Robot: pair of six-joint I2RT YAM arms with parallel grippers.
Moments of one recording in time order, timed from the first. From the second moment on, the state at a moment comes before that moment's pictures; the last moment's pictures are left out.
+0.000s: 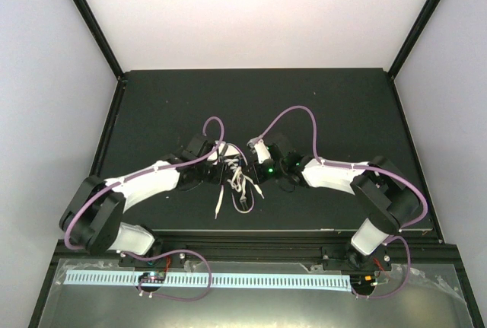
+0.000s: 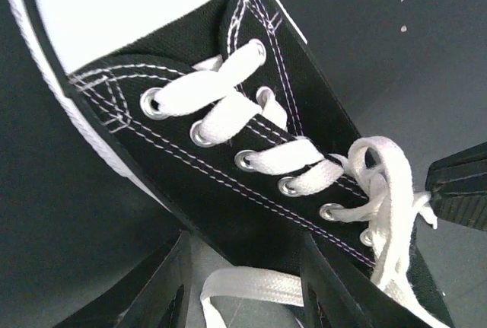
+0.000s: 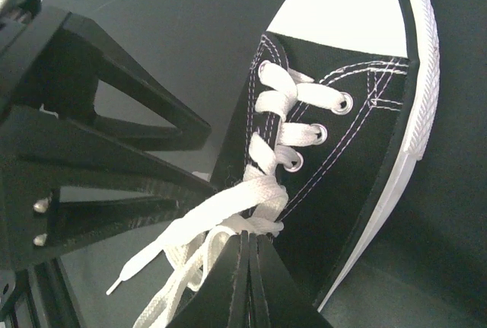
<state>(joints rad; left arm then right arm) -0.57 1.41 0.69 -0.27 0.23 -0.35 0.77 1.64 0.81 0.07 -0.40 0.38</state>
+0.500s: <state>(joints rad) -0.56 1.45 0.68 -0.20 0.32 -0.32 0.77 1.69 0.84 0.06 -0.40 0.37</state>
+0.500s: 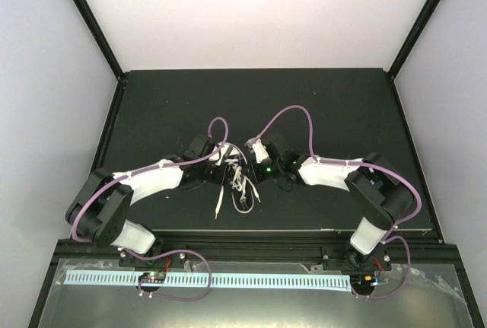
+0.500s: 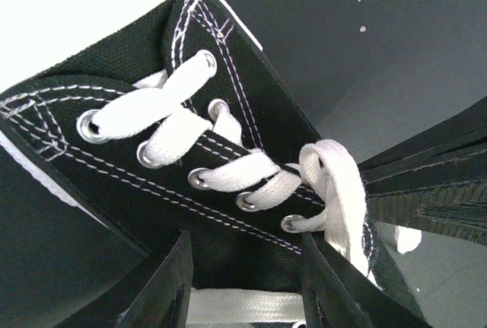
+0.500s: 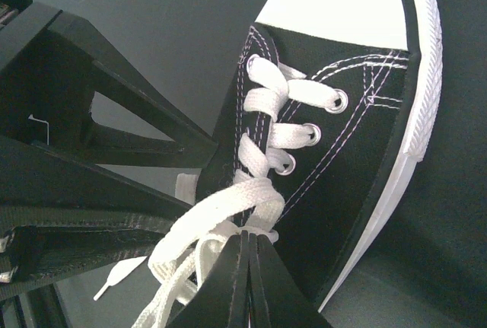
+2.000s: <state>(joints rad) -0.55 1.38 0.59 -0.04 0.37 -0.39 0.77 1.70 0.85 0.06 -0.40 0.36</state>
